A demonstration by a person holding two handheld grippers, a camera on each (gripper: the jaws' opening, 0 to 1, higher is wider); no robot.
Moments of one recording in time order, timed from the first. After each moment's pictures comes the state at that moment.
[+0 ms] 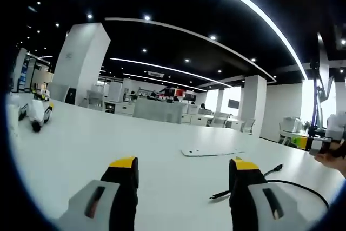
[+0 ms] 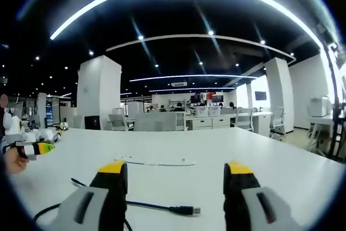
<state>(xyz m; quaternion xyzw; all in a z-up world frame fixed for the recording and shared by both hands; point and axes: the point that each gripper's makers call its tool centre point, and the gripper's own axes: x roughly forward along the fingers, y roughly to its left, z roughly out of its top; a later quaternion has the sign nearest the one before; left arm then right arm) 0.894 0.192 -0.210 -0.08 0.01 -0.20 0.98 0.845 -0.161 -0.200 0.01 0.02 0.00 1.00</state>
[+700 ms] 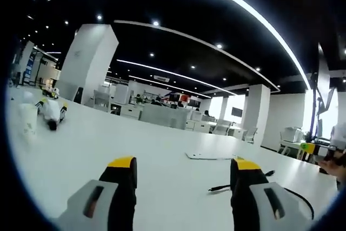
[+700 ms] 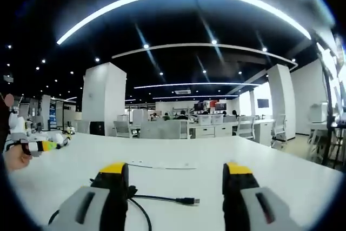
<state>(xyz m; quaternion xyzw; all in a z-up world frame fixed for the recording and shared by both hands) 0.843 0.239 -0.191 -0.12 -0.01 -0.17 0.98 0.774 -0.155 -0.170 0.00 -0.03 0.00 1.00</state>
